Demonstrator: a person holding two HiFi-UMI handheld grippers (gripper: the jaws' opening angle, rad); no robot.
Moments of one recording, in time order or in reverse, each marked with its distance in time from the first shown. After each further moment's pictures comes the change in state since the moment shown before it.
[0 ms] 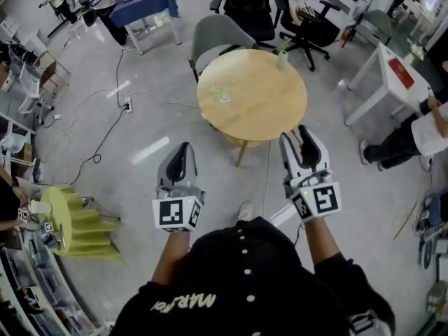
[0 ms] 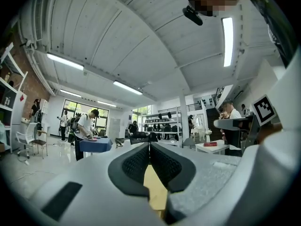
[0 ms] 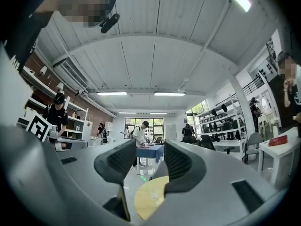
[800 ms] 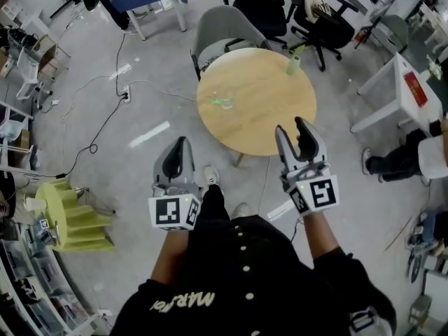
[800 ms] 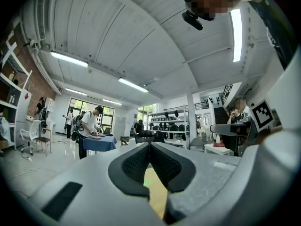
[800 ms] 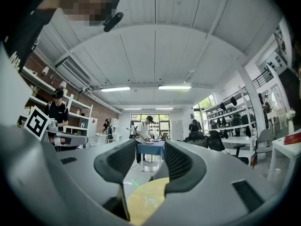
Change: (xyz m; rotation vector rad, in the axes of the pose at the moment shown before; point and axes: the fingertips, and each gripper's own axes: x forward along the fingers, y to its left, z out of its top) left arm 0.130 0.045 -0.026 -0.019 0.018 0.075; right arm 0.147 -0.061 -0.051 0.004 0.050 0.093
